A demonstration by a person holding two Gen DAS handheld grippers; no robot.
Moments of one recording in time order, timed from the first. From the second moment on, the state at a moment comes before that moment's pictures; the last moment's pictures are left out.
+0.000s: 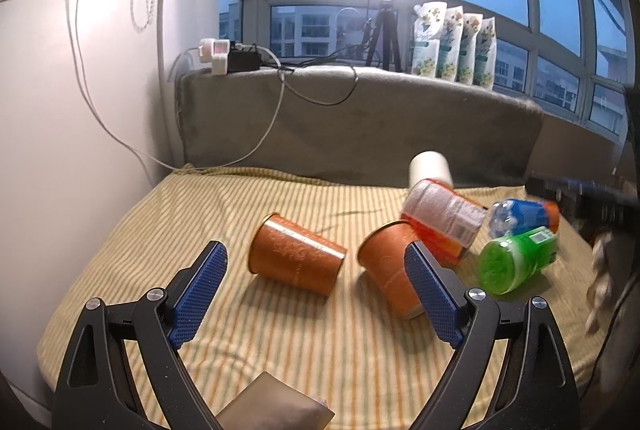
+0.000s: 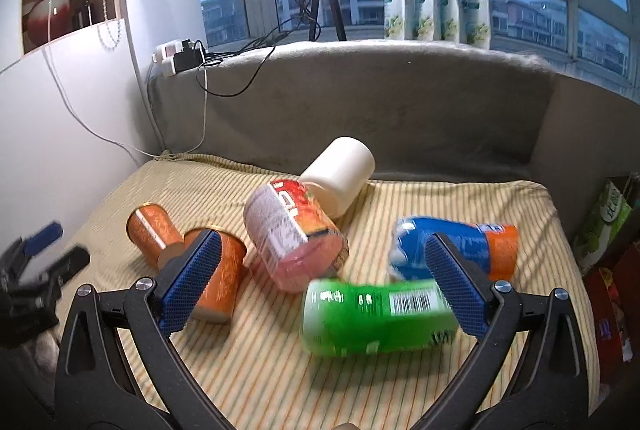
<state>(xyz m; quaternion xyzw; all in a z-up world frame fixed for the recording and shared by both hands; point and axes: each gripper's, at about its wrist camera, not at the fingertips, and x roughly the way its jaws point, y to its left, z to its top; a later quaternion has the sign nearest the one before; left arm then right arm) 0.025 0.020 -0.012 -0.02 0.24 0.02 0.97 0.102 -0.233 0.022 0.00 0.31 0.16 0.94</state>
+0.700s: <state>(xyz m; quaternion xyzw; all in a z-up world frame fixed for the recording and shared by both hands) 0.037 0.059 -0.054 -0.05 0.34 0.03 0.94 0.307 -0.230 -0.025 0.12 0.52 0.13 0.83</state>
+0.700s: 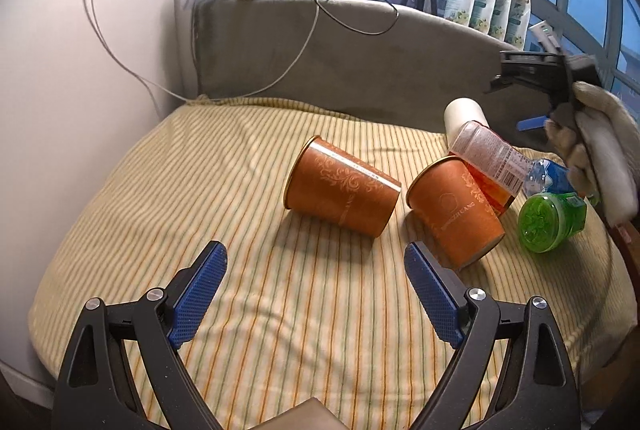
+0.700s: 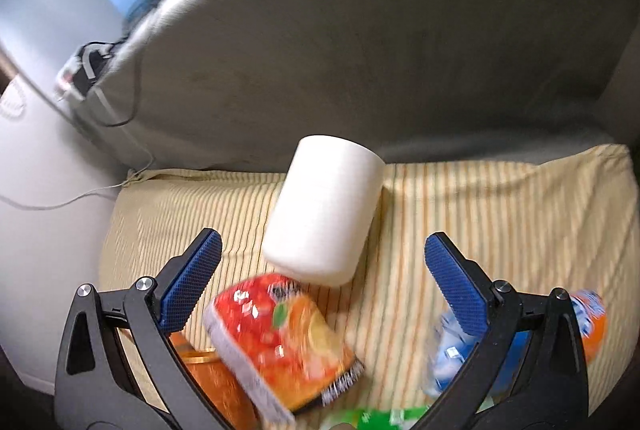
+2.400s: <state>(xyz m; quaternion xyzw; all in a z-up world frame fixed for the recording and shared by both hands) 0.004 0.052 -0.032 -0.04 0.30 0.04 0.95 0.221 -0.241 0.033 0.18 0.51 0.27 0.79</state>
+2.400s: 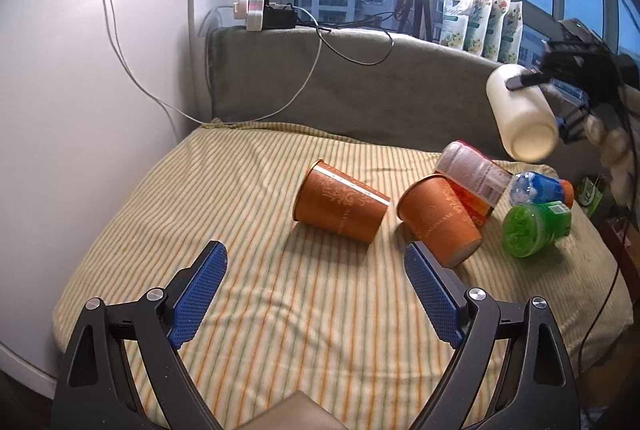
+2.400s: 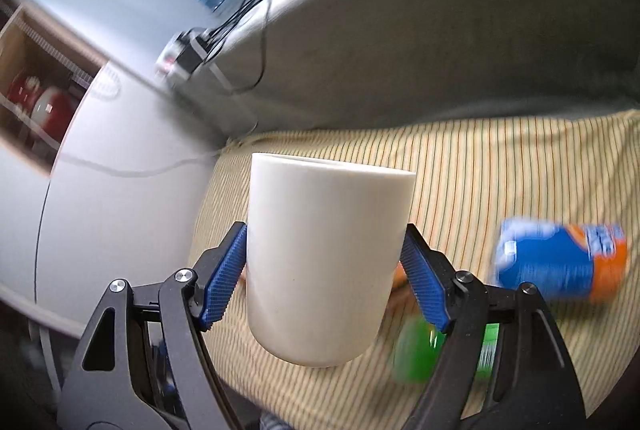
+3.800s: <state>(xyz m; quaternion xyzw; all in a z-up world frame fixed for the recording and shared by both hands) 0.012 0.008 -0.036 -0.10 0.39 -0.09 0.91 0.086 -0.235 -0.034 0.12 0.55 0.28 0.78</state>
